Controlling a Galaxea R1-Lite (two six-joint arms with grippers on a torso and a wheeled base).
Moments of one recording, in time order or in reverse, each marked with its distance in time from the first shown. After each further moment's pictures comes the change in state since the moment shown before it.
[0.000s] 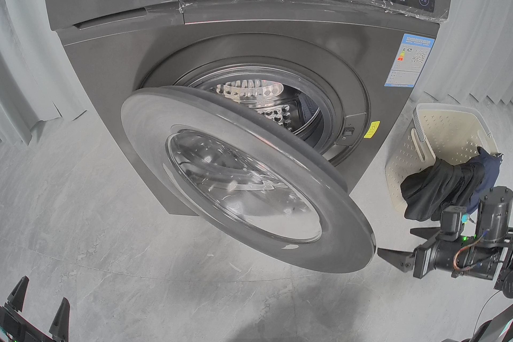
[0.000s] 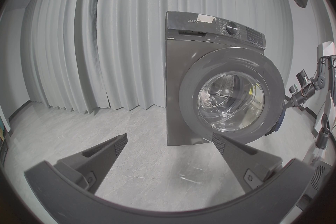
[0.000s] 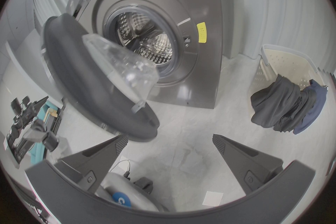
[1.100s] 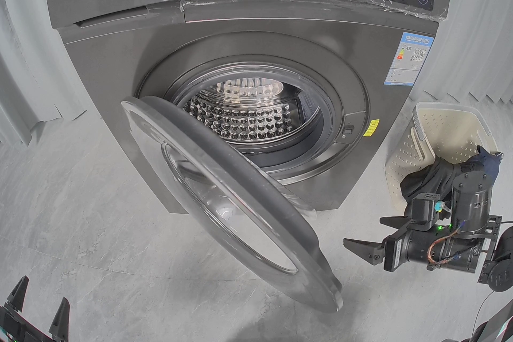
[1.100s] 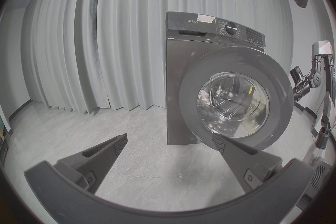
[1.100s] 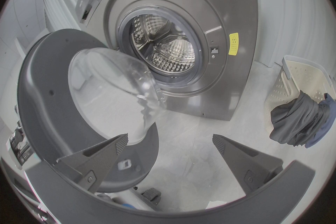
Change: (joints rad) left arm 0.000 0.000 0.000 0.000 0.000 0.000; right arm 0.149 0.123 -0.161 -0.008 -0.035 0.035
